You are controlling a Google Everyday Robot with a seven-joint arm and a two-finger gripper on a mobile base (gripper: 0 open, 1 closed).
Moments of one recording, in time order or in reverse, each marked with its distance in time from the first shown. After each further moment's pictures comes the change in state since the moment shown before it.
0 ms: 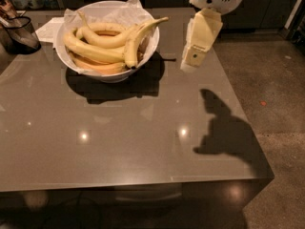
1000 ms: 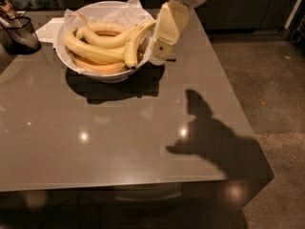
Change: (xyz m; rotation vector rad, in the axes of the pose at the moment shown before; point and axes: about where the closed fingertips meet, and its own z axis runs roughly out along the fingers) arm -0.052 0.000 0.001 0.067 -0.030 0.057
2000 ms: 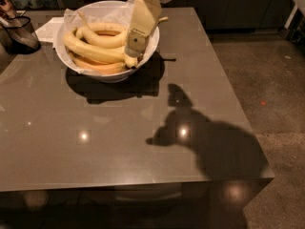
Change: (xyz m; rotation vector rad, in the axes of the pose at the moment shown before) arm -0.042 -0.004 0.021 -0.065 0.004 0.033
